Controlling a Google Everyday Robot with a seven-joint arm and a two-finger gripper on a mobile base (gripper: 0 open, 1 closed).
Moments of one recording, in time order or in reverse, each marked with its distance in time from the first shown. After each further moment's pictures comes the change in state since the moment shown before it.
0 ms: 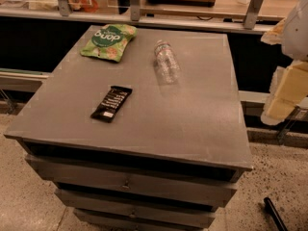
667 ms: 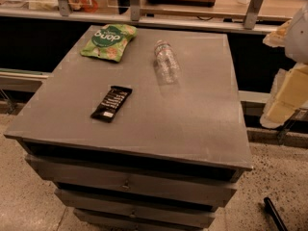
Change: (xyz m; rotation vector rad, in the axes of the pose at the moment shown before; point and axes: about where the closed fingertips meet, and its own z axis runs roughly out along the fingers) arm -0.001 0.006 -0.001 0.001 -0.041 0.028
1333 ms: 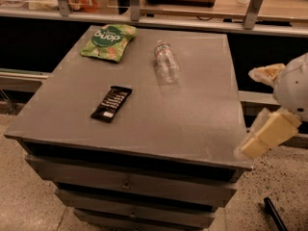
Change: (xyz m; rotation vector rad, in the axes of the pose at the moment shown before) arm -0.011 0.049 0.041 -0.033 -0.286 0.111
